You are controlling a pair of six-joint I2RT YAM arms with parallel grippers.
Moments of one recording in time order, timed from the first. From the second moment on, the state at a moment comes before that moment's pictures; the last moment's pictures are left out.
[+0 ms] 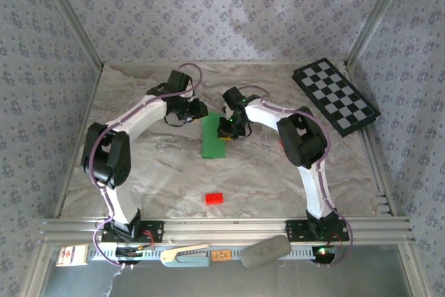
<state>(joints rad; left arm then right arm) -0.43 1.79 1.38 -0.59 0.39 -0.63 0.59 2.18 1.58 -0.68 -0.38 0.54</state>
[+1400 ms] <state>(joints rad) -0.42 1.98 1.25 -0.55 0.49 -0.58 0.61 2.21 1.63 -0.75 -0.29 0.54</state>
